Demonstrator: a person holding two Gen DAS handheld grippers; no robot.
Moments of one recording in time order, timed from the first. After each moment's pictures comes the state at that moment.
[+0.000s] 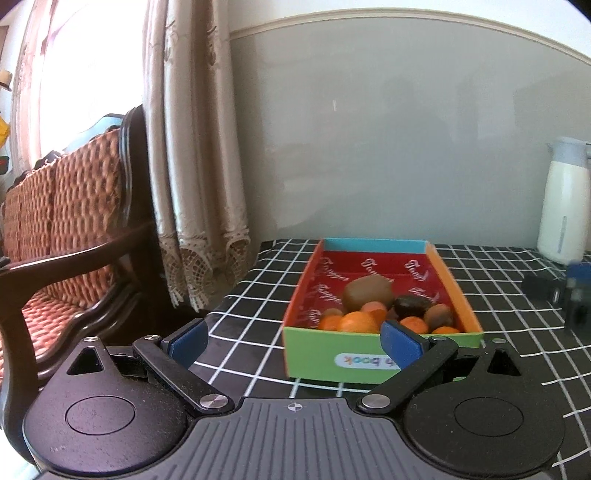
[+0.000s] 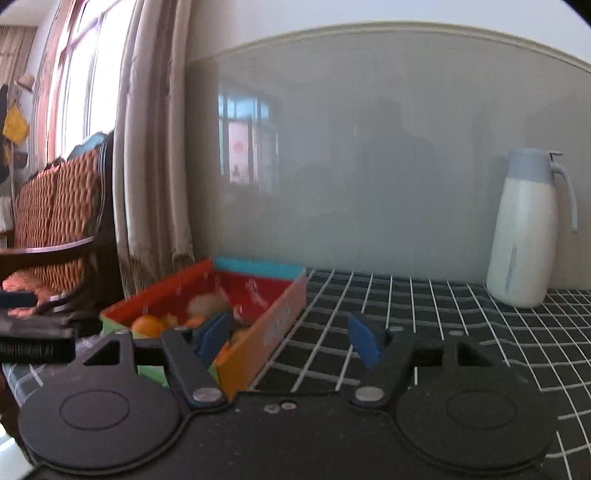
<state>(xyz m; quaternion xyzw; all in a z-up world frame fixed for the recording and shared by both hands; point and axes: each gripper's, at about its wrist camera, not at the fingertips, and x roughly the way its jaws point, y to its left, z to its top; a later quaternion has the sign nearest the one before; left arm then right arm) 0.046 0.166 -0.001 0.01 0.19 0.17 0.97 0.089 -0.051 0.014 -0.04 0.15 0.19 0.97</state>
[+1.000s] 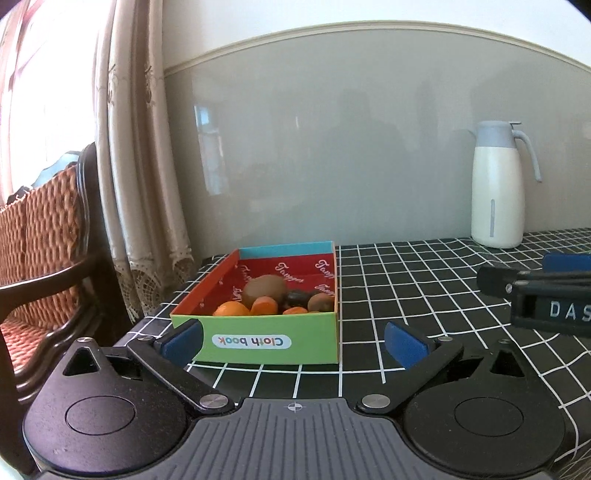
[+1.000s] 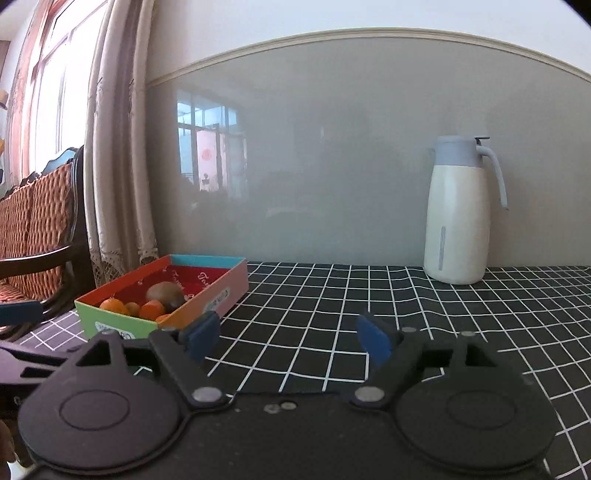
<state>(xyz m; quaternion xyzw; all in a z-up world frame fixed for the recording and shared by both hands) 0.021 0.059 -0.014 0.05 0.16 0.12 0.98 0.047 -0.118 0.007 -0.01 0.14 0.14 0.98</state>
